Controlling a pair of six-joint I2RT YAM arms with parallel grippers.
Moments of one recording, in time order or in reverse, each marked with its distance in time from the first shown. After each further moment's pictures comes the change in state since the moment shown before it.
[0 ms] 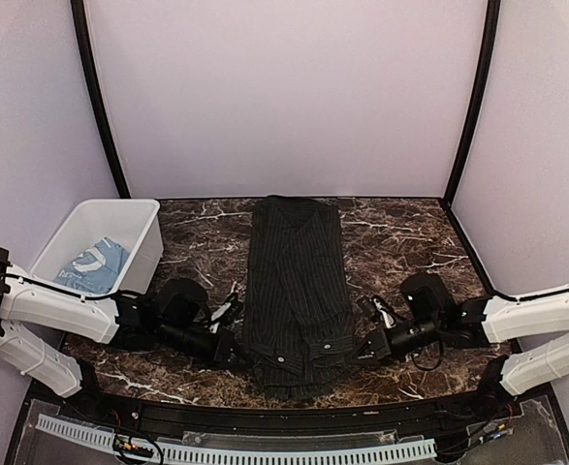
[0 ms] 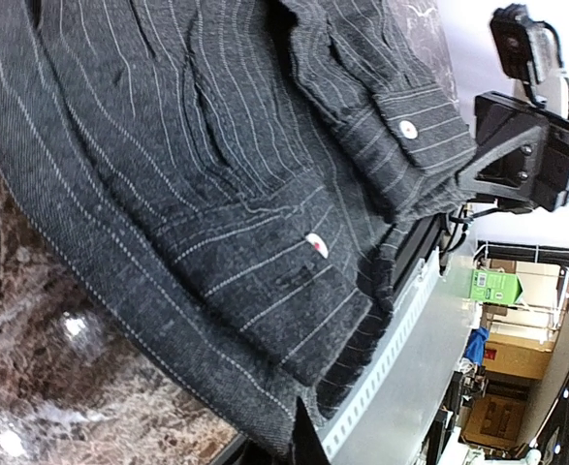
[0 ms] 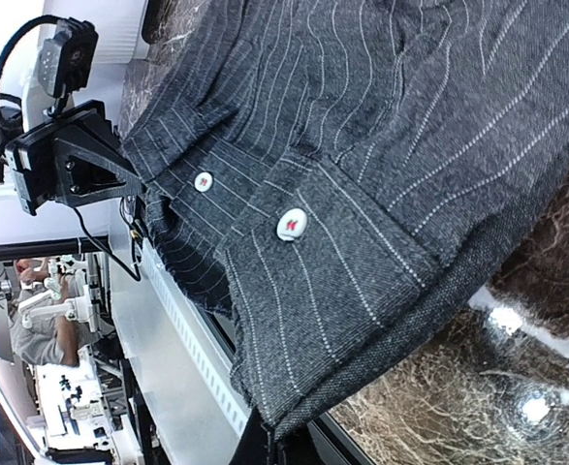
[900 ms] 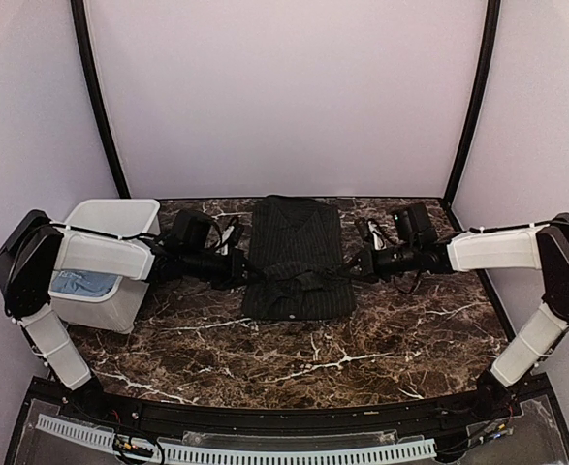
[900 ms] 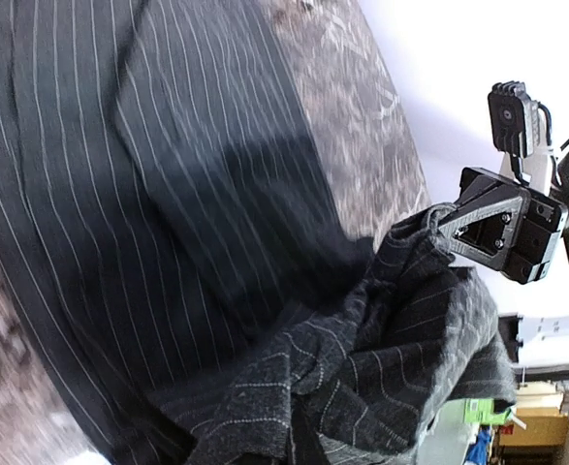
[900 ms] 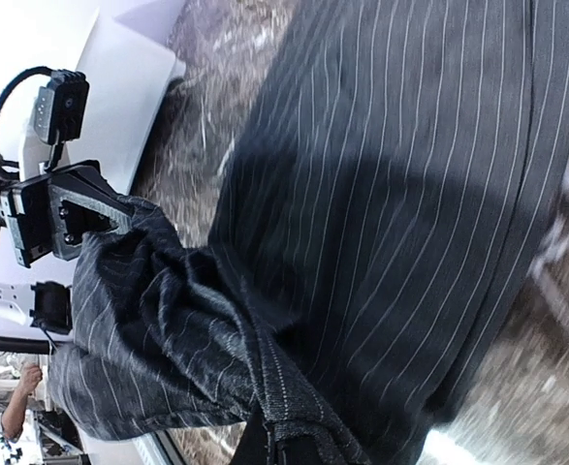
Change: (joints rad) left arm 0.343 0.321 0.373 0.059 0.069 0.199; right arm -0.335 0.374 0.432 -0.043 -0.031 -0.320
